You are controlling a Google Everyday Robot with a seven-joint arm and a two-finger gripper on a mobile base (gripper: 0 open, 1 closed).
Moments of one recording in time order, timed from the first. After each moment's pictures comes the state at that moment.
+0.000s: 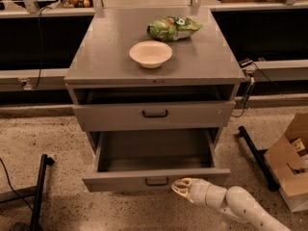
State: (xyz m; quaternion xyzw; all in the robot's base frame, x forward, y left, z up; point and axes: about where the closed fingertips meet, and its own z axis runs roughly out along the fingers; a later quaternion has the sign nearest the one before) arm 0.519 -0.113 0.381 -0.51 0.67 0.17 0.51
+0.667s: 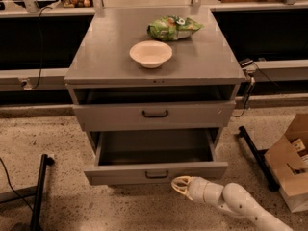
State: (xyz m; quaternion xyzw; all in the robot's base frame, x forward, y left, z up) arm 0.537 -0.117 0.358 -0.53 0.66 0.17 0.51
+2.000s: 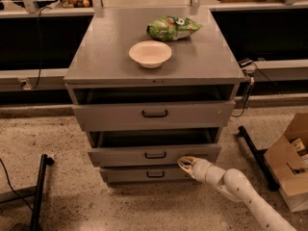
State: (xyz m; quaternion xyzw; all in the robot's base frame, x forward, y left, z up) arm 0.637 -0.153 0.358 -0.47 0.67 0.11 0.56
